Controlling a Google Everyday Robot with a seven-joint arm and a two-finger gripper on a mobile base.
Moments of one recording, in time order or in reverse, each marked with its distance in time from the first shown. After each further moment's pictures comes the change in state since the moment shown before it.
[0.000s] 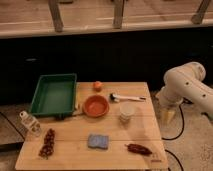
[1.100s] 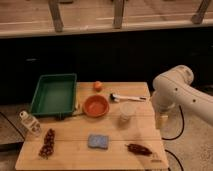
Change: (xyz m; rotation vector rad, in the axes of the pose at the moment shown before) arm -0.031 0.026 0.004 -0.018 0.051 -0.068
